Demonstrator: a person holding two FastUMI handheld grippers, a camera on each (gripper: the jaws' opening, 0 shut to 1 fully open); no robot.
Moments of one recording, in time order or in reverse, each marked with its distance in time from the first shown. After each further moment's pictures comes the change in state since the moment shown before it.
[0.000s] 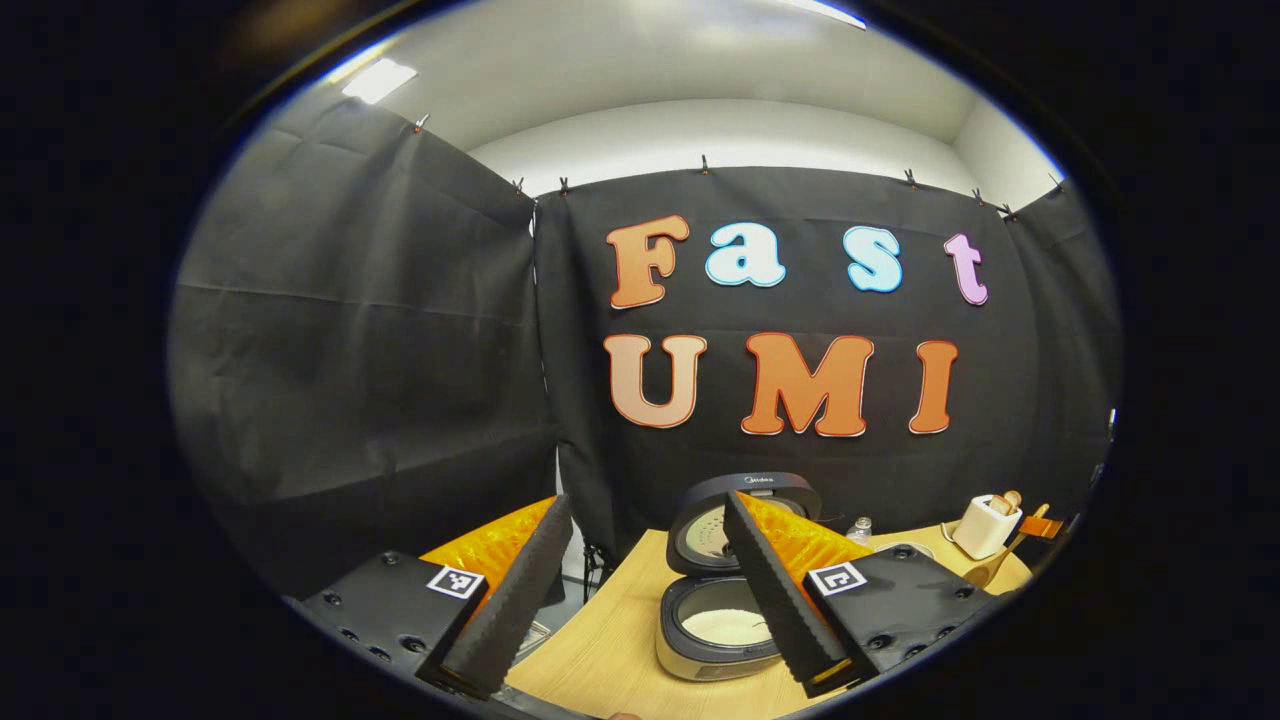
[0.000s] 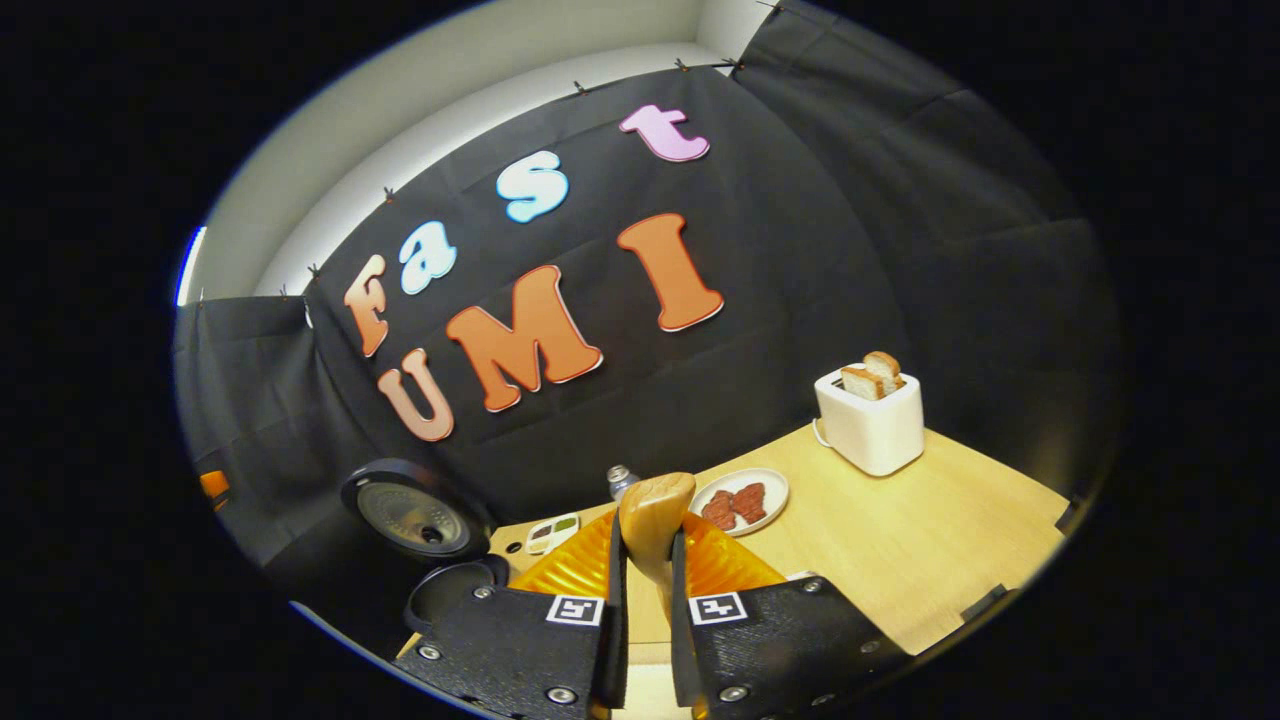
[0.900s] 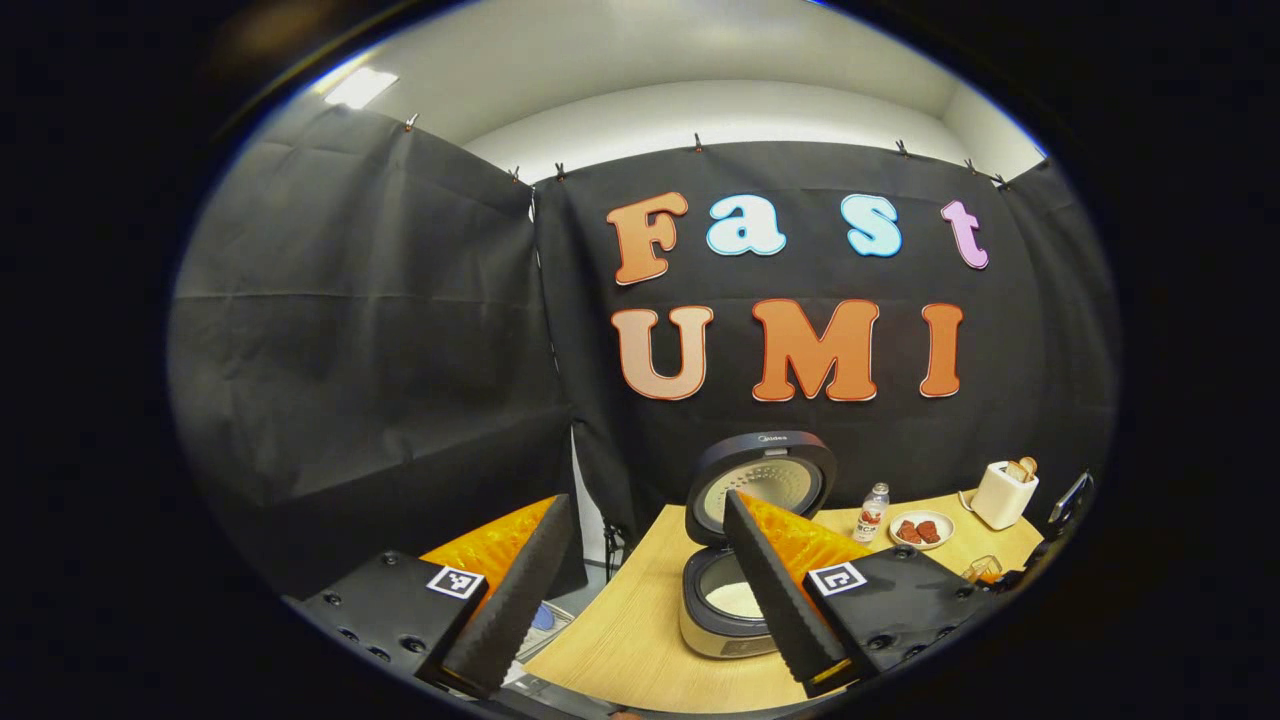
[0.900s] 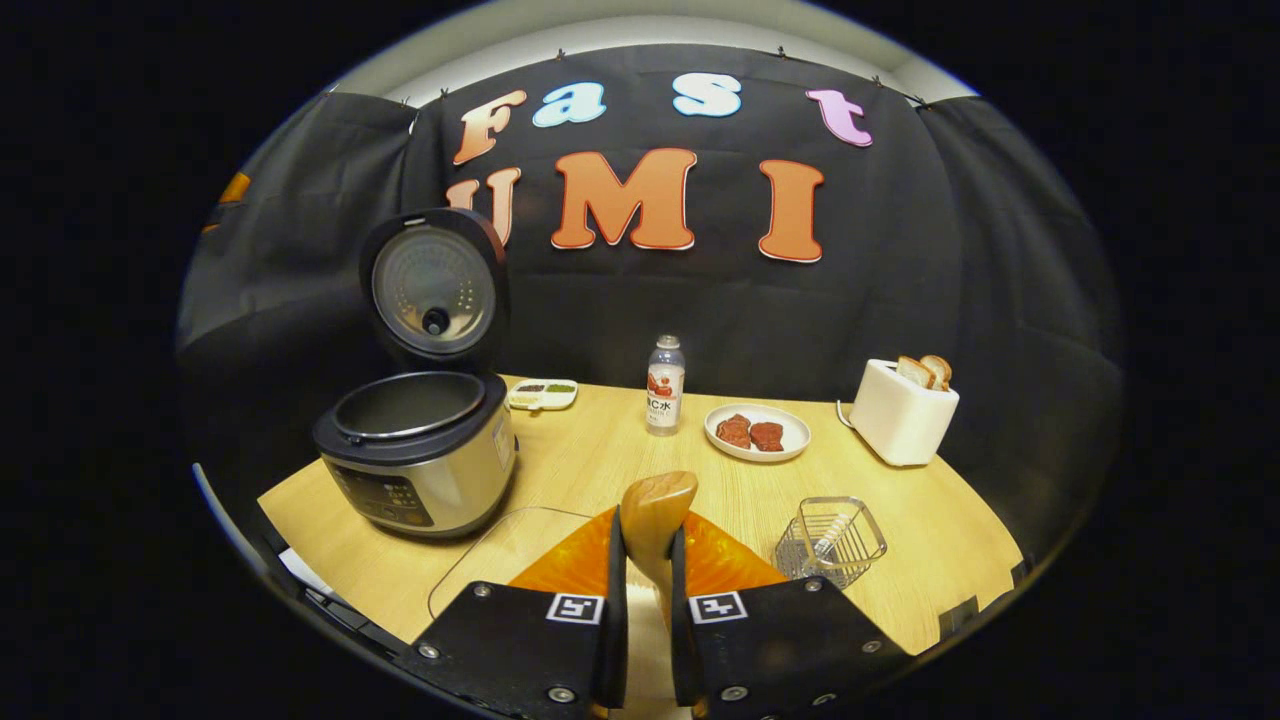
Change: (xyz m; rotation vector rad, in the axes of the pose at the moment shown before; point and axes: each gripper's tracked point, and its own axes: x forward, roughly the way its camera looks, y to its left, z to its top) left arm -0.018 0.008 -0.033 0.051 0.074 0.031; right arm 0.004 0.017 -0.179 -0.488 0.169 -0.067
